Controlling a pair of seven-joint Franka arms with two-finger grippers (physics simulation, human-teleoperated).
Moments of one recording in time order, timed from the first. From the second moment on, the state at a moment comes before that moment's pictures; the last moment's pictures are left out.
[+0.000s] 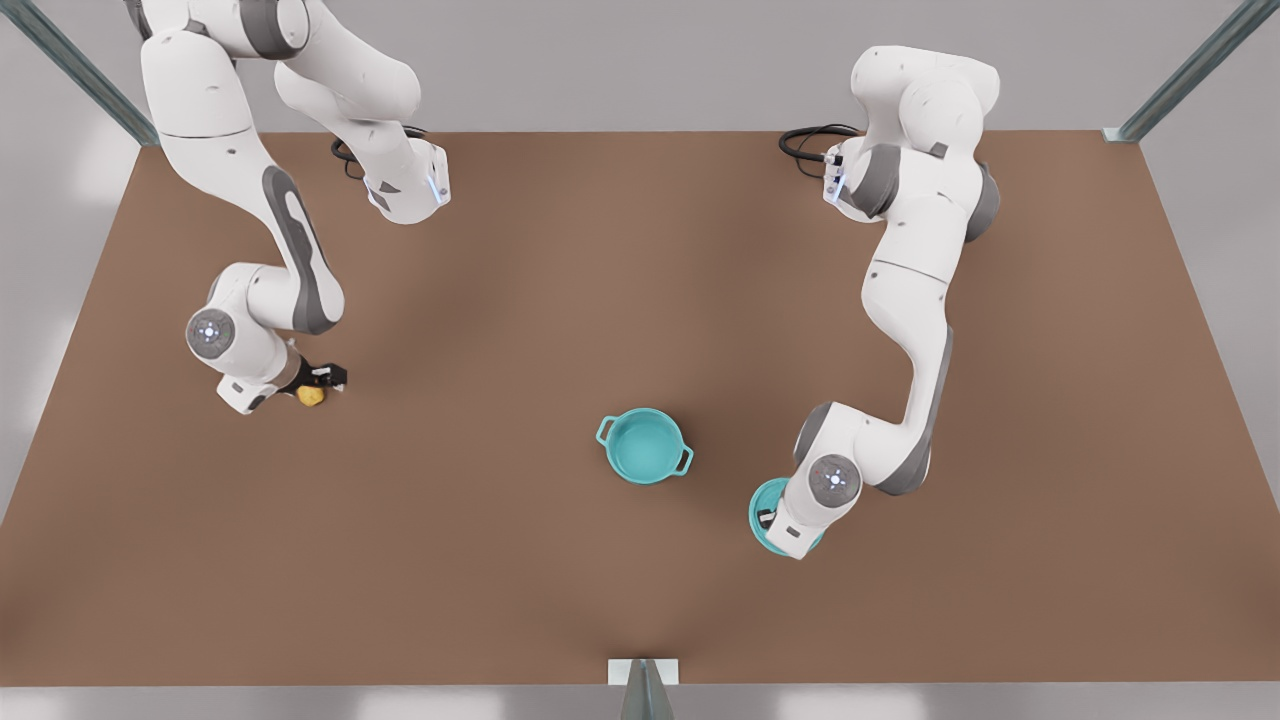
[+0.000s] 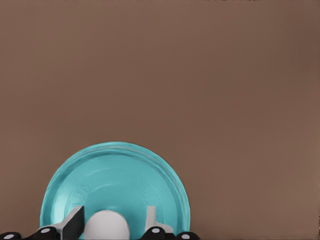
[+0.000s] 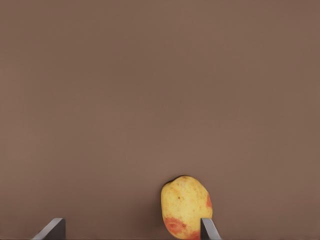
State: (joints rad) left arm -0.24 1.06 -0.15 -1.05 0.19 2.11 -0.59; right arm -0.13 0.27 -0.04 -2.32 -0.06 2.47 -0.25
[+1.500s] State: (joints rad) left arm -0.01 0.19 -0.22 -1.54 0.06 1.74 -0.10; right arm -0.15 0.40 -0.07 -2.27 -0.10 2.56 -0.50
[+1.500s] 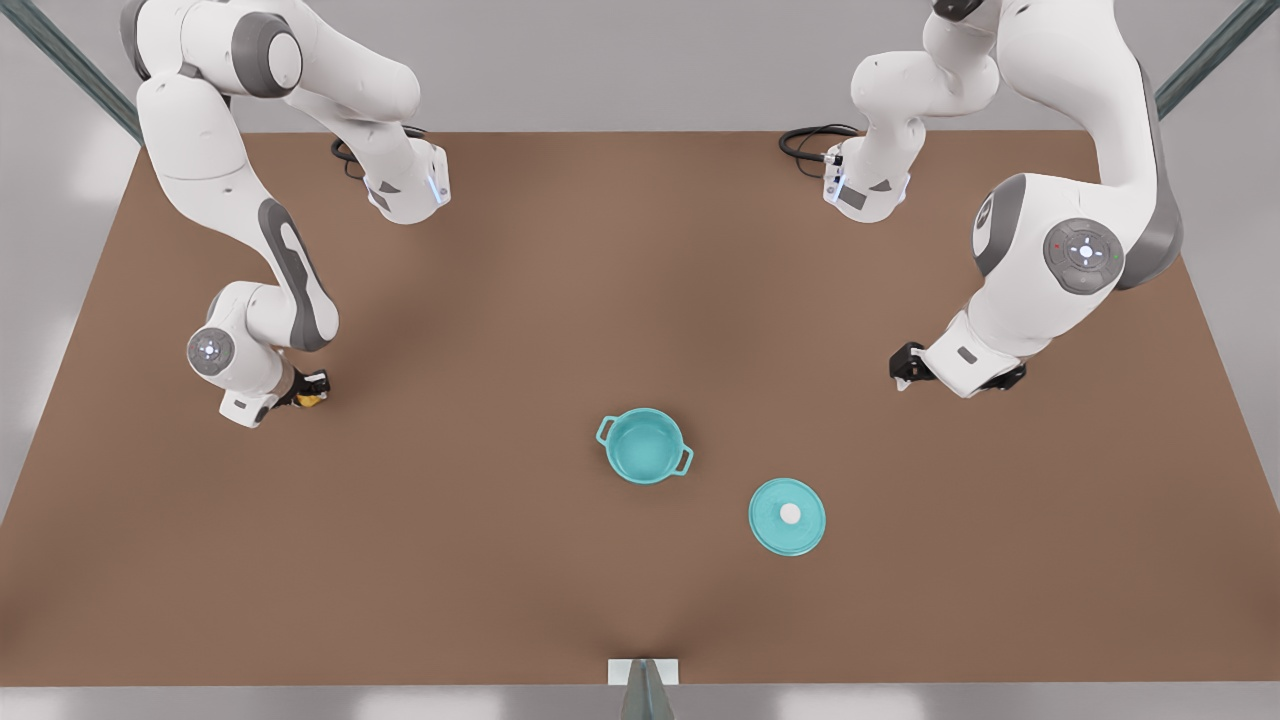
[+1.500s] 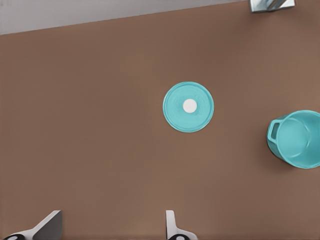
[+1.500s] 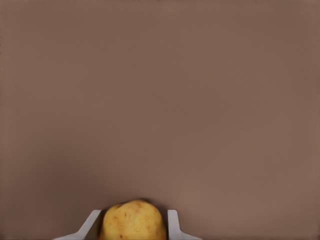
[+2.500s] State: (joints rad) left arm -0.01 0.19 -0.22 -1.54 0.06 1.74 -0.06; right arm 0.16 0.30 0.24 -1.89 -0.08 2.23 -0.48
